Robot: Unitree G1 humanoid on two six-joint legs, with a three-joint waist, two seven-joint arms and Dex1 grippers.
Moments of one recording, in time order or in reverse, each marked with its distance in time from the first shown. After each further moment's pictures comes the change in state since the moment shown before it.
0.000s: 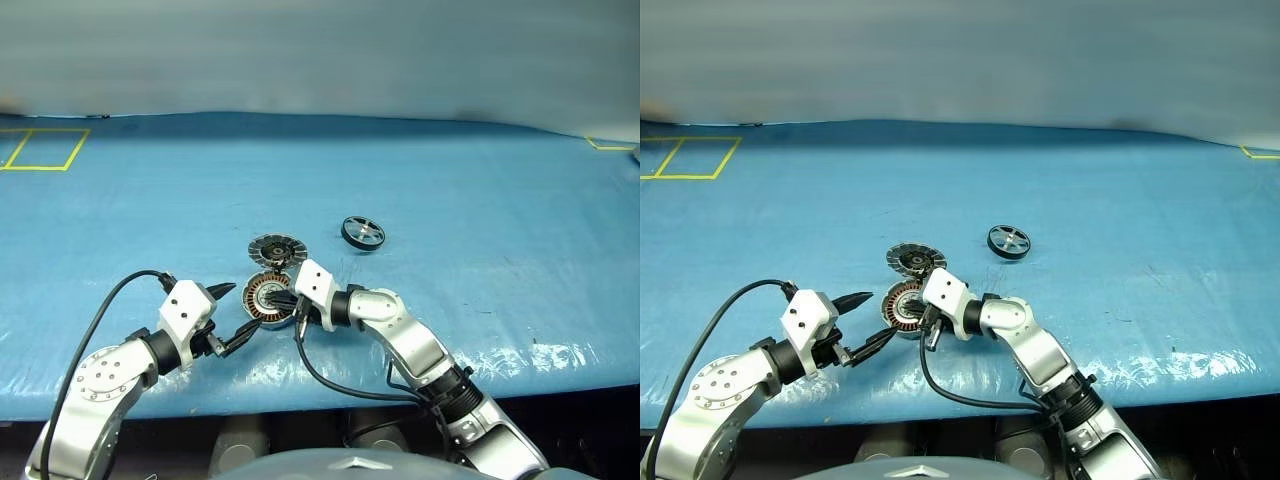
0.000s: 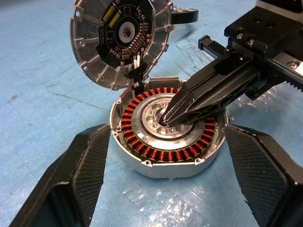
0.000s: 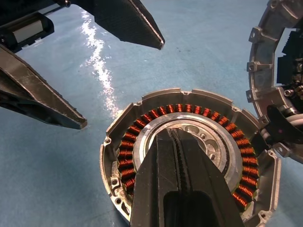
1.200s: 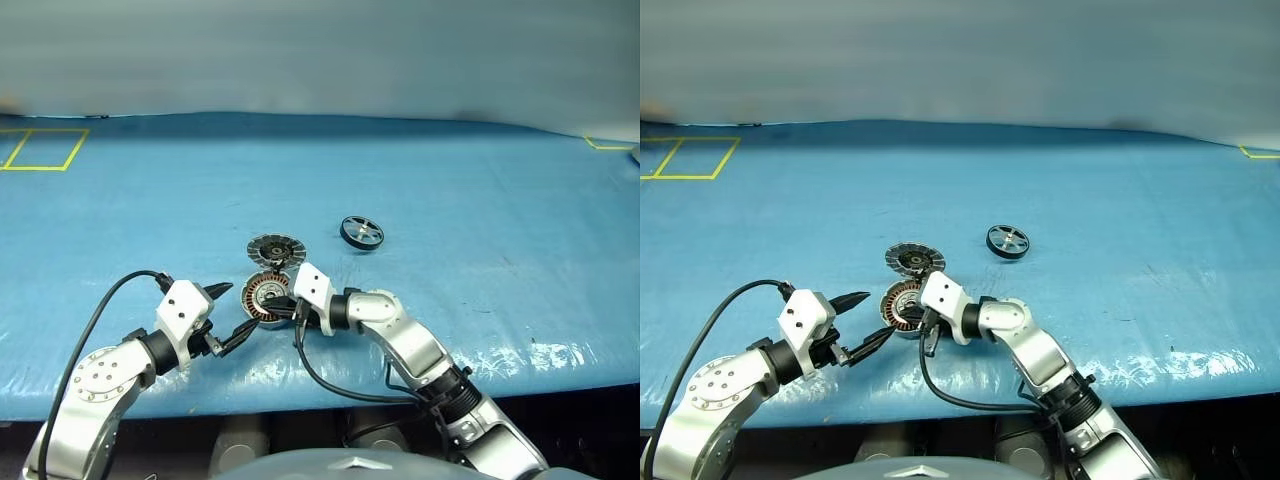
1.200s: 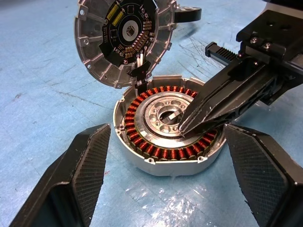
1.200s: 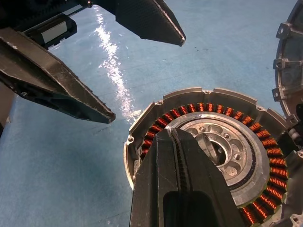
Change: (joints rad) left arm 0.006 0.000 0.013 0.000 0.002 0.000 0.000; right arm -0.006 0.004 0.016 0.015 -0.014 0.000 0.010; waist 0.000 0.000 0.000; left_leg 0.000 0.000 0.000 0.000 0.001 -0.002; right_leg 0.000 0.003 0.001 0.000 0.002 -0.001
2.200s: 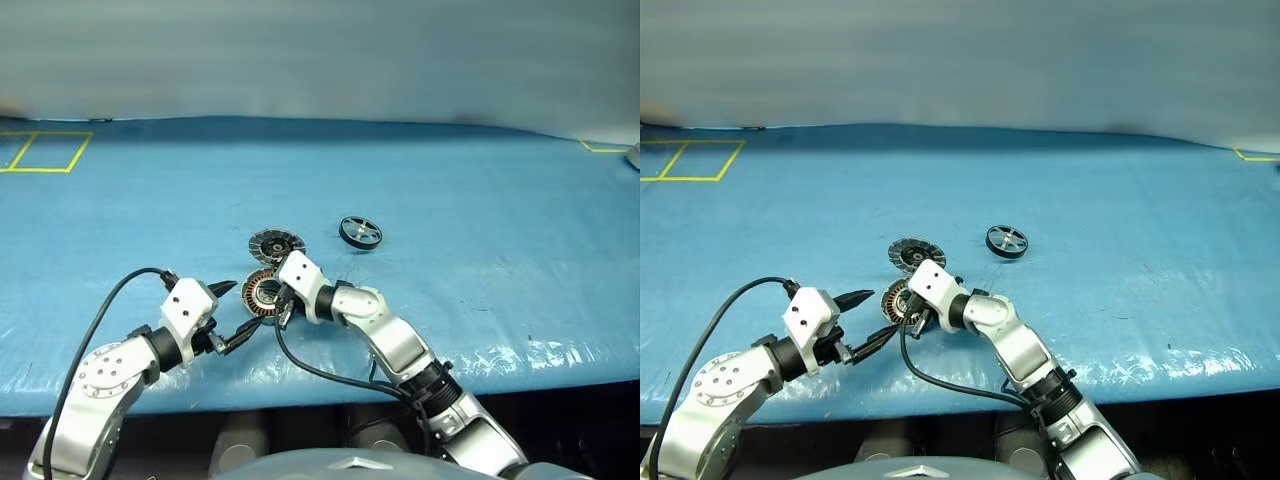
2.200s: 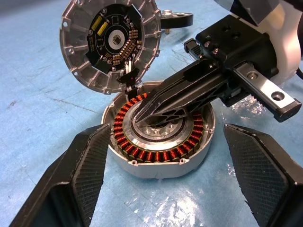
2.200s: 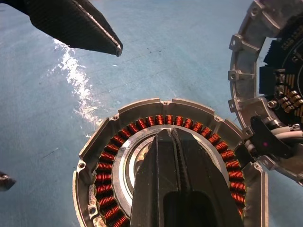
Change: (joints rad) left arm -0.028 -0.001 -0.020 0.009 0.007 0.000 0.000; right arm -0.034 0.103 -0.020 0.044 -0.072 0.122 -0.190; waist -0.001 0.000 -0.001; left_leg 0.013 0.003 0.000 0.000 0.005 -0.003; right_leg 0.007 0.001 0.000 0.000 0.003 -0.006
